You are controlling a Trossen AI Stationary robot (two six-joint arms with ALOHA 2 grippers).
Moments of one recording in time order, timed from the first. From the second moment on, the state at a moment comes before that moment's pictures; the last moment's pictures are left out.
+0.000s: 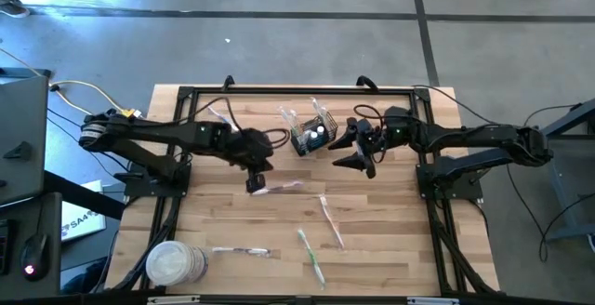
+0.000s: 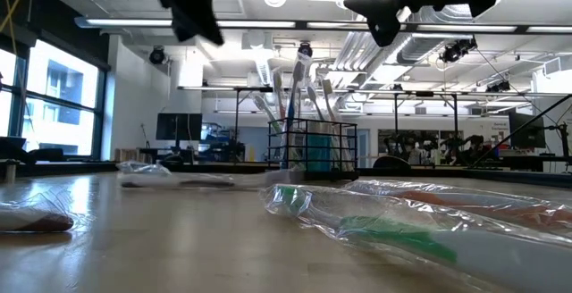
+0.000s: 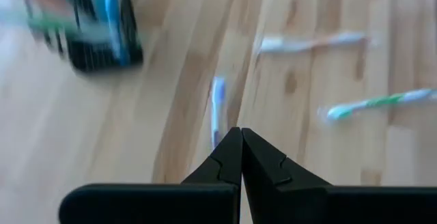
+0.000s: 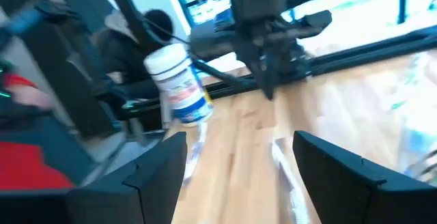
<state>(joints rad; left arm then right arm) -0.03 1.30 1.12 -0.67 -0.02 -0.31 -0.20 1.10 0.67 0.28 -0.46 0.29</state>
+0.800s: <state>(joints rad) -0.03 1.31 1.14 -0.69 0.00 -0.28 -0.19 1.10 0.67 0.27 -0.42 0.29</state>
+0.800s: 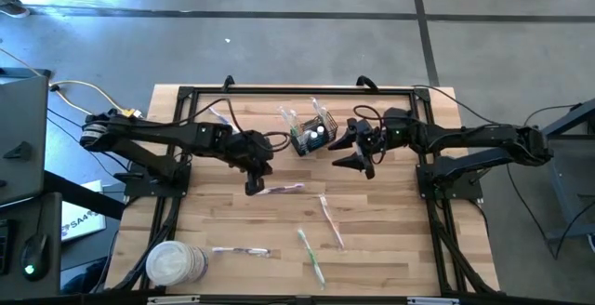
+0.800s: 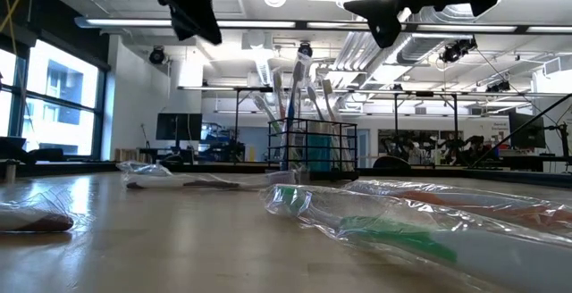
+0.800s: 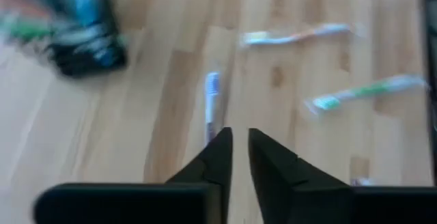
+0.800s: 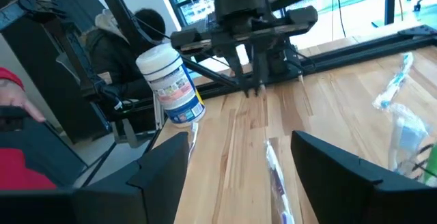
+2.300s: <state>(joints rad) -0.03 1.58 0.93 -0.40 0.05 -0.21 -0.19 1.10 0.67 0.16 -0.45 0.40</state>
